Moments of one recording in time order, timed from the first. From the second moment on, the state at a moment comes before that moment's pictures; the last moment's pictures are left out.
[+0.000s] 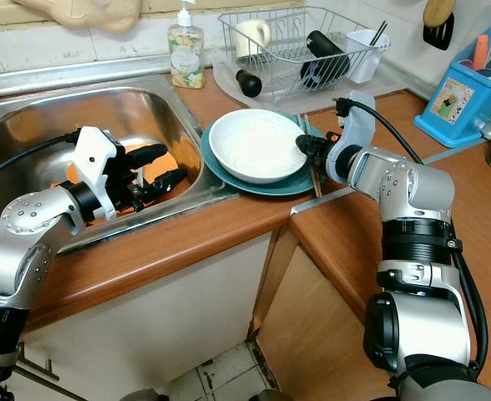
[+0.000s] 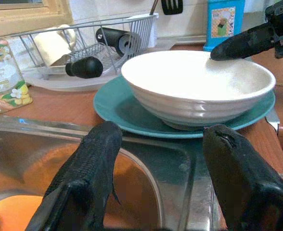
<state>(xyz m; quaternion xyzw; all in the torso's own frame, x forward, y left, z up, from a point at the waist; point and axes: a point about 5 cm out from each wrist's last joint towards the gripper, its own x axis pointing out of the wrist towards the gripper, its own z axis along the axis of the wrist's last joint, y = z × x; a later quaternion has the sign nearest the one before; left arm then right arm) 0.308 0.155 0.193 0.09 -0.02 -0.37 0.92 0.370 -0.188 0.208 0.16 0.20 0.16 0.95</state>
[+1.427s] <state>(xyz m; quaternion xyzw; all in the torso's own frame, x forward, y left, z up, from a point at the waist) 0.335 0.127 0.195 -0.18 0.02 -0.30 0.94 0.355 -0.152 0.268 0.13 0.00 0.29 0.95</state>
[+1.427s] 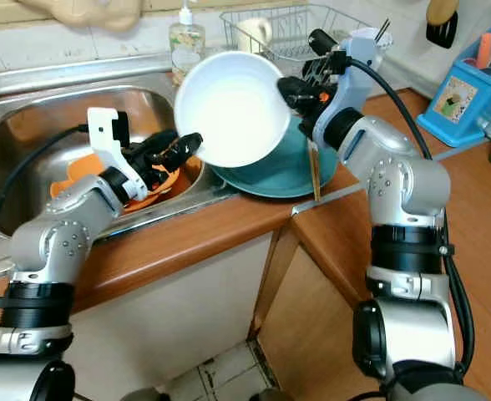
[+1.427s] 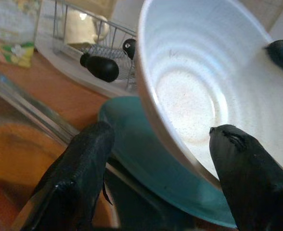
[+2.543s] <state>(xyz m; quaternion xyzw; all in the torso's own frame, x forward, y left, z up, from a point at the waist) 0.342 0.129 0.197 -0.27 0.00 -0.28 0.92 0.346 -0.143 0.272 0.14 -0.03 0.32 0.94</state>
